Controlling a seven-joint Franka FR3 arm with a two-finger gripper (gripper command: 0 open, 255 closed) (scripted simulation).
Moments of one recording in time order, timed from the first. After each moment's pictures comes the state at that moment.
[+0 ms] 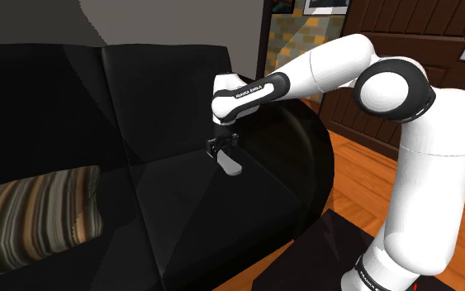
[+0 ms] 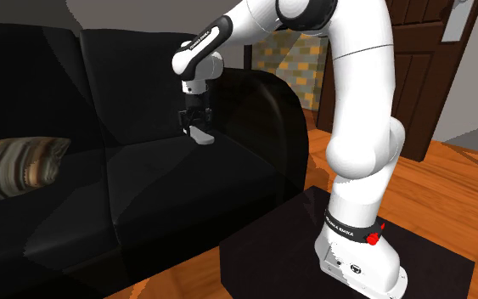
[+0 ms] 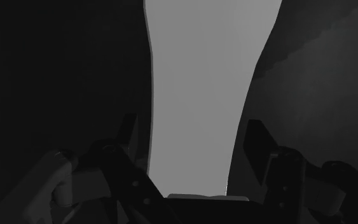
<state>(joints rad) 0.06 0.28 0.10 -1.83 0.01 2.09 0.22</state>
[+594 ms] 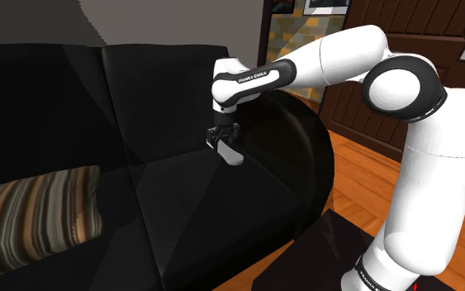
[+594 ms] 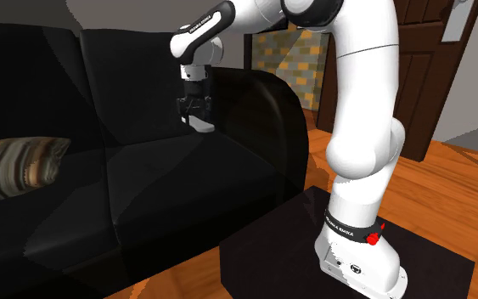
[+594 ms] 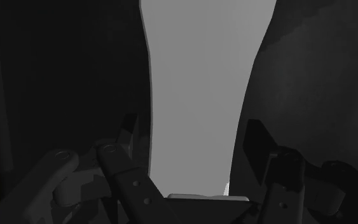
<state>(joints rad) 0.06 0.24 0.10 -1.76 0.02 1.98 0.22</state>
